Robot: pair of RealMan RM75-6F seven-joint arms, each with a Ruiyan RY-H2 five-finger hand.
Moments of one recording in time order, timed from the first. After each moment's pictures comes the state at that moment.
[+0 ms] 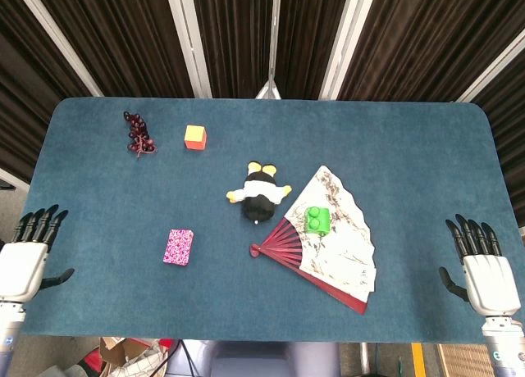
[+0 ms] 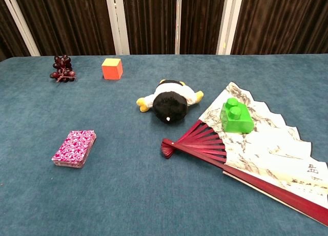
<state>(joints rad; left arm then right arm) -0.12 -1.13 -0.04 -1.73 1.45 1.42 0.26 0.08 -1.13 0.06 -1.62 -1.51 1.49 -0.11</state>
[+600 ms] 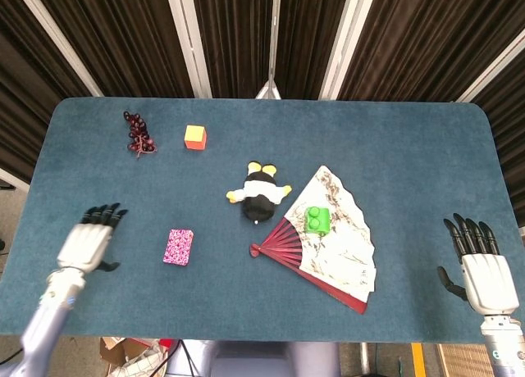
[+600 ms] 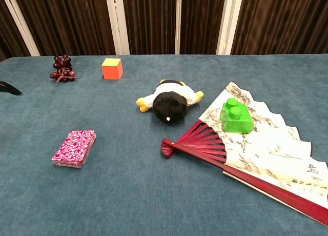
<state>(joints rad) -0.40 -1.26 -0.12 -1.83 1.00 1.08 0.65 0.08 -1.13 0.06 -1.62 -1.52 1.48 -0.10</state>
